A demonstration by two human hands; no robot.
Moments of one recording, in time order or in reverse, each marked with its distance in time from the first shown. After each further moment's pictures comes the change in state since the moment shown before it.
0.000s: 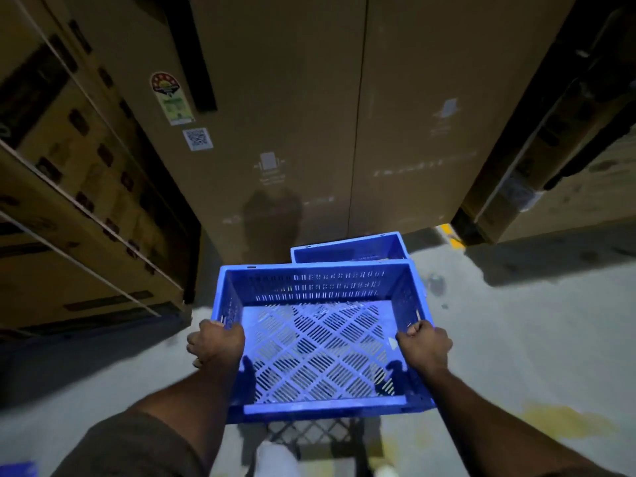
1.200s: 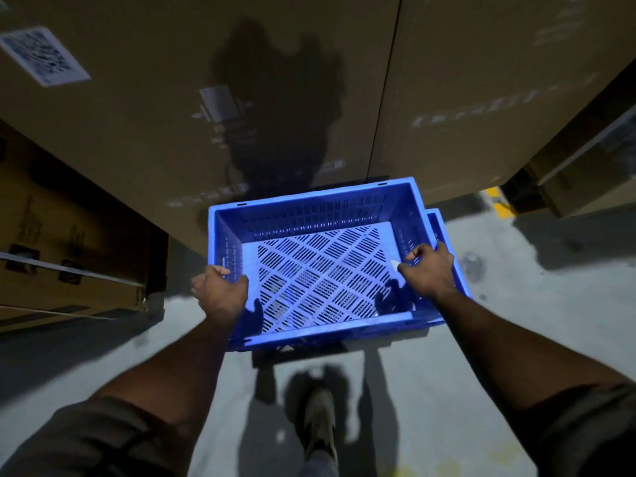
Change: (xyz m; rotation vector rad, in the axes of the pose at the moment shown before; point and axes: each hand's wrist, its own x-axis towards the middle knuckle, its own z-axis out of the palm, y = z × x) left_hand 0.247 0.122 0.244 0.039 0.028 0.228; right_hand 0.349 -0.101 0.155 -0.027 -0.127 -0.163
